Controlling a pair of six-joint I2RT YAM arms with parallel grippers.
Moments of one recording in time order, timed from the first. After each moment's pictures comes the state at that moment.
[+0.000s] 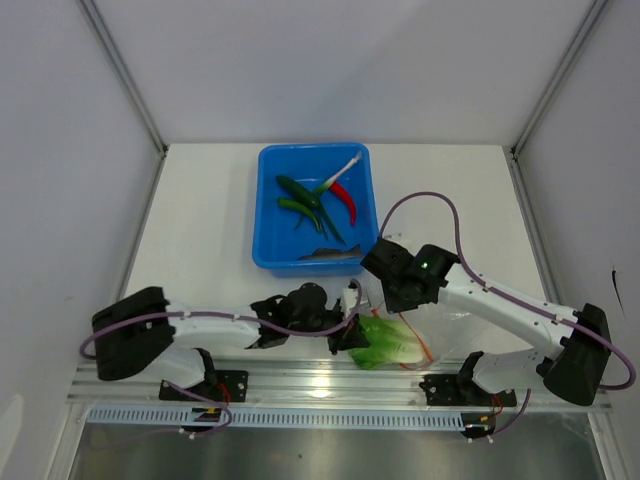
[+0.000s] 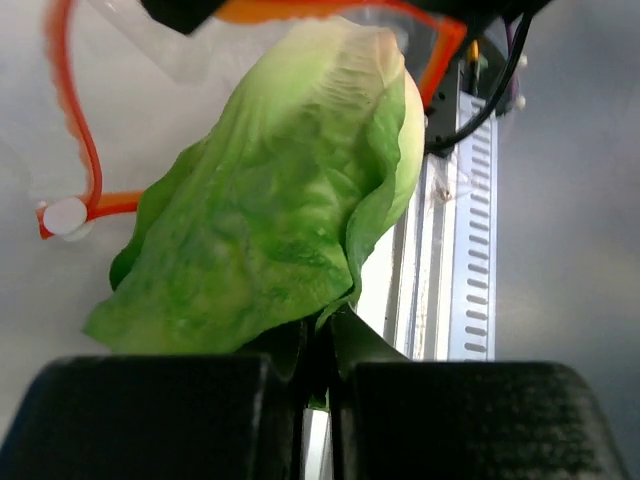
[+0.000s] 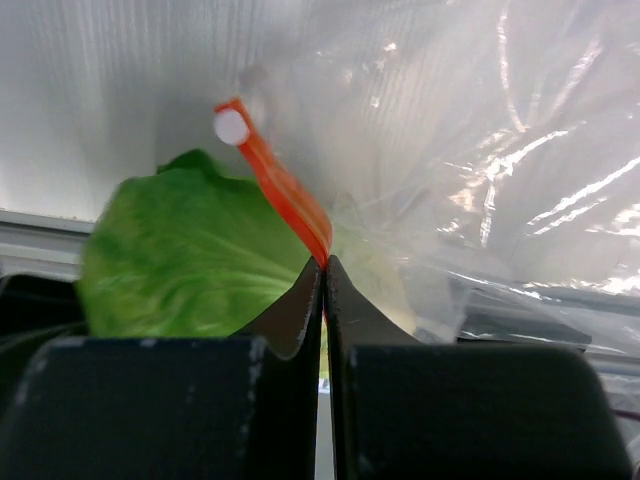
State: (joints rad) left arm -1.16 1.45 0.54 0.48 0.42 -0.24; right arm 0.96 1.29 1.11 -1.12 0.29 0.70
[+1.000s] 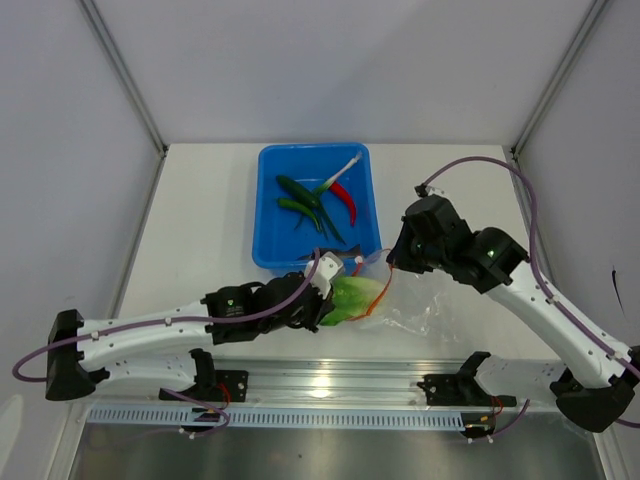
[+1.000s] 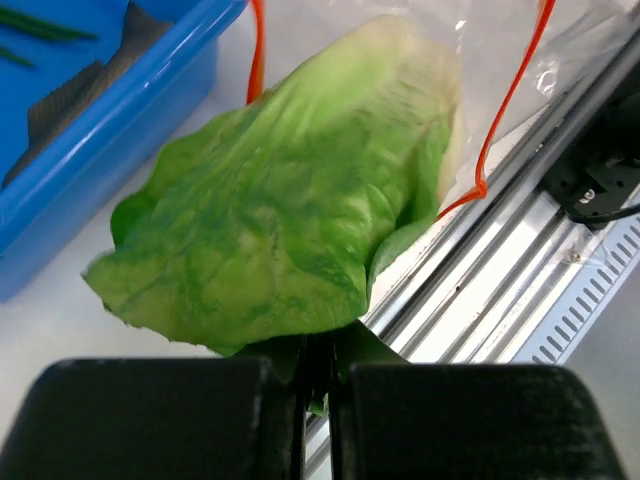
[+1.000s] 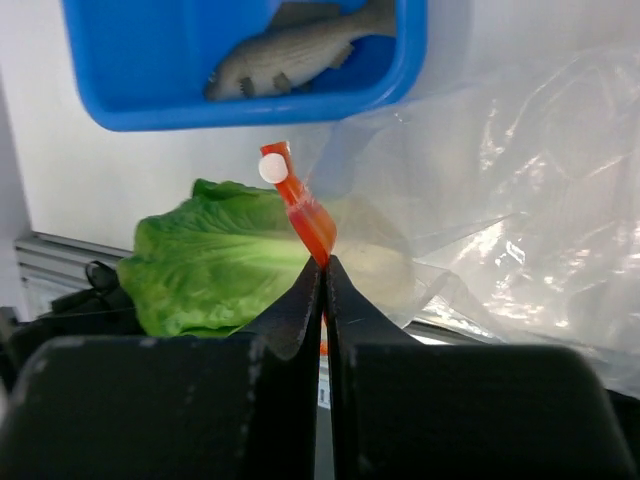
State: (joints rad) left arm -1.25 1.04 0.84 -0.40 -0.25 -0.36; right arm 0.80 1.14 1.35 -1.03 0.20 0.82
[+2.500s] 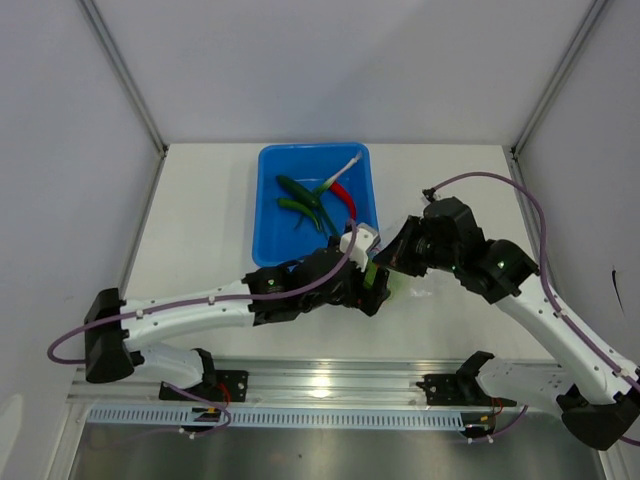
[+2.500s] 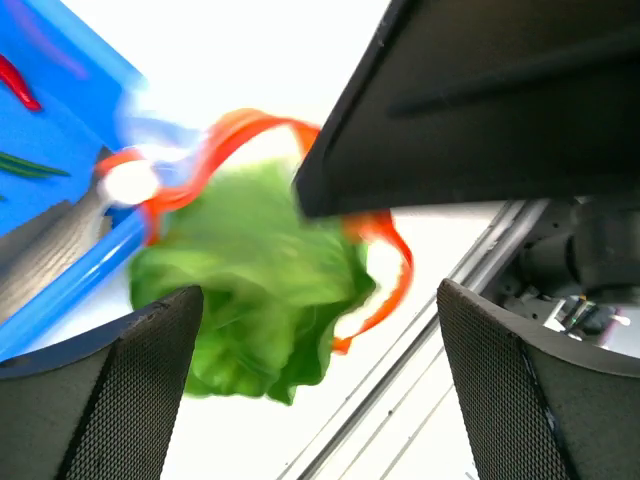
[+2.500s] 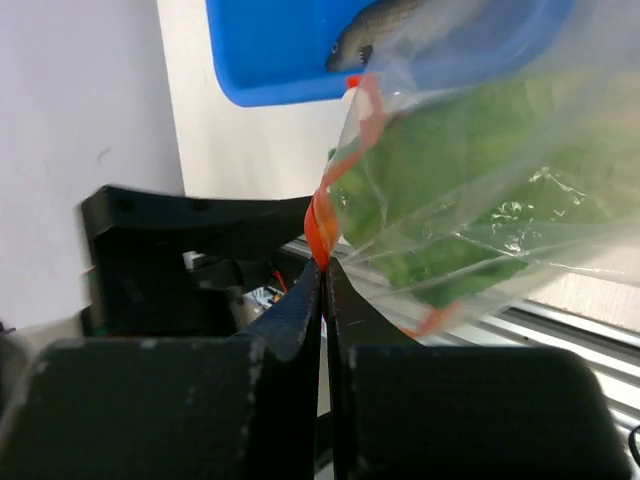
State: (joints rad) left arm -1.22 1.34 1.11 -0.25 -0.28 -0.41; right arm 0.71 1.03 1.22 -0.82 -0.07 0.99
